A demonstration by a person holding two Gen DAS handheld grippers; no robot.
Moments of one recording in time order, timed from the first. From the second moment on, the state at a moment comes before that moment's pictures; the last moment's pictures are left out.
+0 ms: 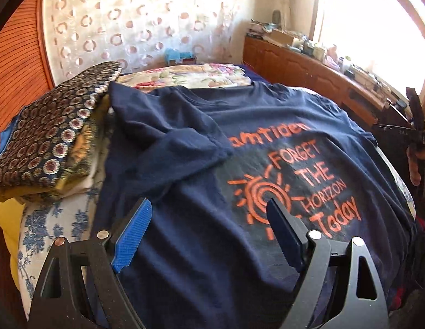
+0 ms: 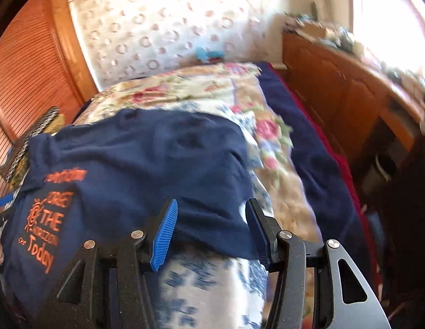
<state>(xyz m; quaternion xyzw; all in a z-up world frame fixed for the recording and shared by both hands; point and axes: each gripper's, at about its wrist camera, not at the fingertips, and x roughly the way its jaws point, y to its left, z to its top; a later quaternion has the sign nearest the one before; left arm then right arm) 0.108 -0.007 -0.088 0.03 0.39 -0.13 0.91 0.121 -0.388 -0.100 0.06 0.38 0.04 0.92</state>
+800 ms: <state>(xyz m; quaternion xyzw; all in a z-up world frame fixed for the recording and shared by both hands) 0.116 -0.041 -0.115 0.07 0.44 -0.15 0.88 0.124 -0.405 -0.056 0.04 0.32 0.07 0.94</state>
